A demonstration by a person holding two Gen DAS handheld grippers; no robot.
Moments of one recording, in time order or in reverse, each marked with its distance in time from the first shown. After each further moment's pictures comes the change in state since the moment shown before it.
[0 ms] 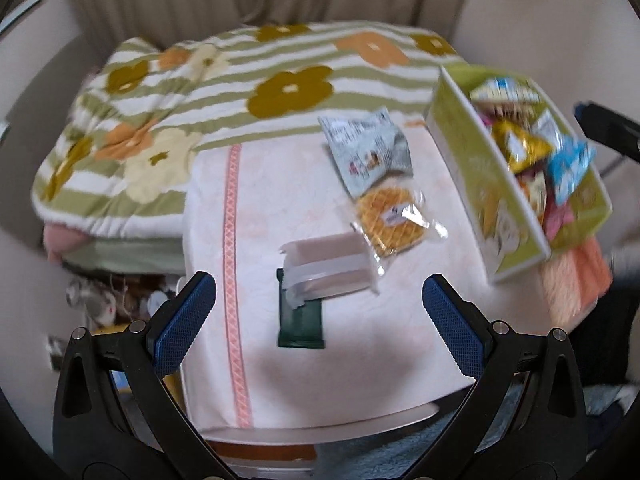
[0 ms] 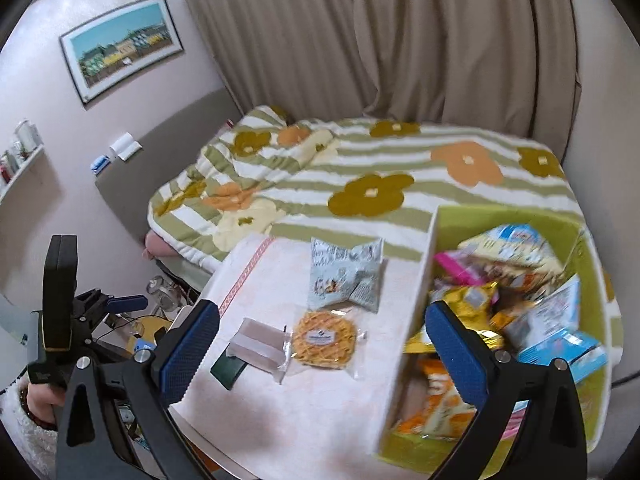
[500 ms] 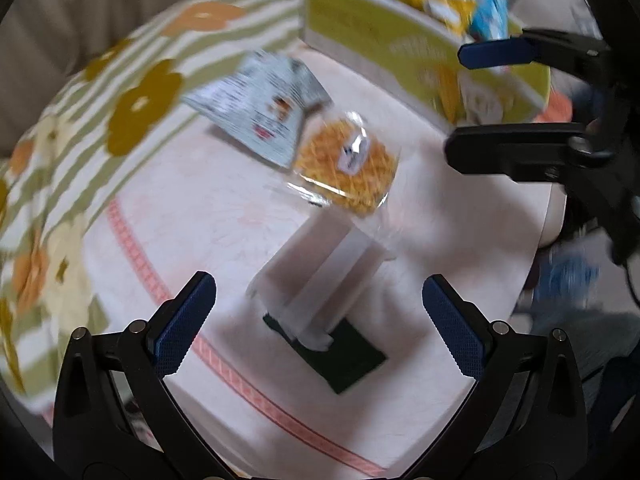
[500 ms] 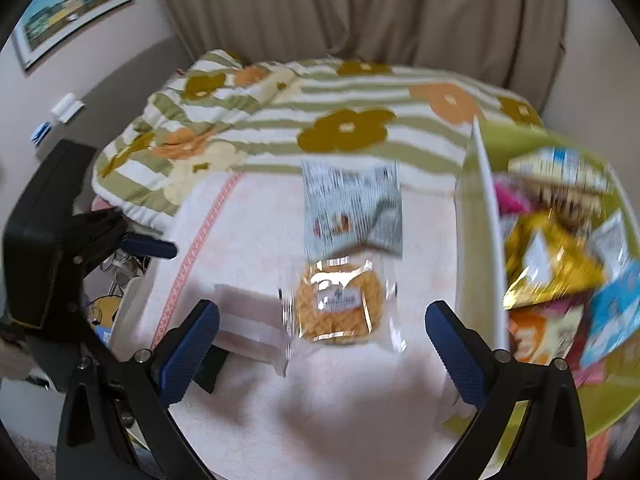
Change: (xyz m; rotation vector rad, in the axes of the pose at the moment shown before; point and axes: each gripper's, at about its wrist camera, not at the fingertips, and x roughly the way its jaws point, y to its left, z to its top) left arm 0.107 0.004 0.016 0.602 0.146 -0.326; right arm 0.115 0.041 -0.043 0.075 0.186 -0.190
